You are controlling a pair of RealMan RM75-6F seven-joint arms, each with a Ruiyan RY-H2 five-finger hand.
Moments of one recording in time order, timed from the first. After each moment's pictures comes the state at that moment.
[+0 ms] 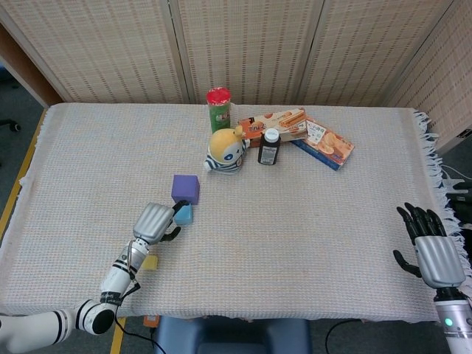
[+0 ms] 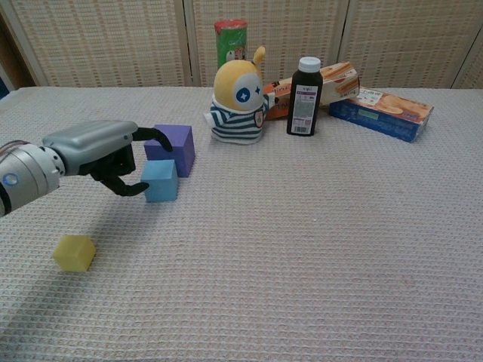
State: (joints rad) left arm -0.68 -1.59 -0.14 -1.45 1.19 1.04 0.33; right arm 0.10 -1.12 0.05 -1.59 -1.47 1.41 -0.04
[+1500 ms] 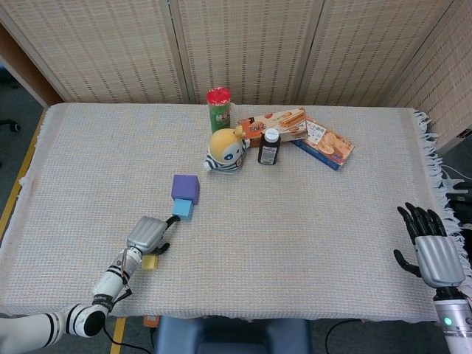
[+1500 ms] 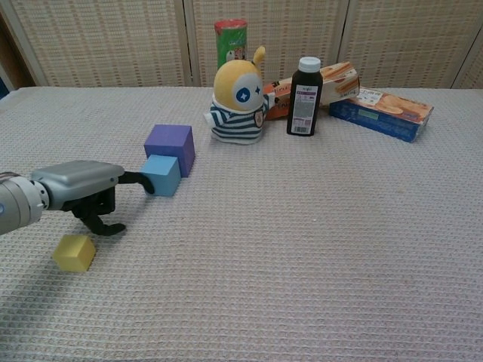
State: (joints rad) left arm -0.69 -1.56 -0.08 -1.42 1.07 0.88 0.38; right arm 0.10 -1.13 0.05 -1.59 -1.46 1.41 -0.06
